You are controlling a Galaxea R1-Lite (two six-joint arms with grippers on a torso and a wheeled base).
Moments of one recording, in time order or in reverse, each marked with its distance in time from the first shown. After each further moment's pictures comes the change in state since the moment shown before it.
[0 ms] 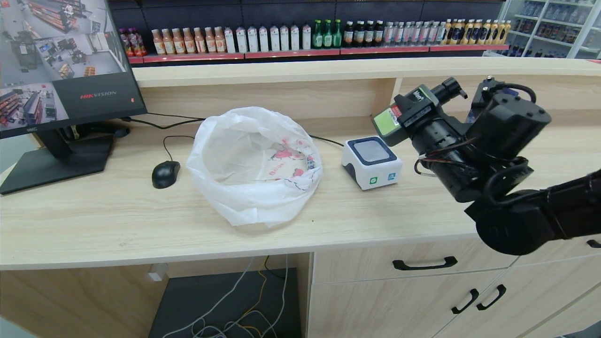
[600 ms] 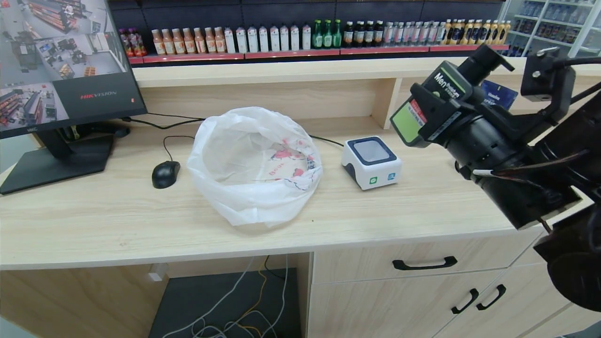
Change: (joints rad) left arm 0.000 0.000 0.000 0.000 0.000 0.001; right arm 0.104 -0.225 0.226 -0.109 0.027 -0.494
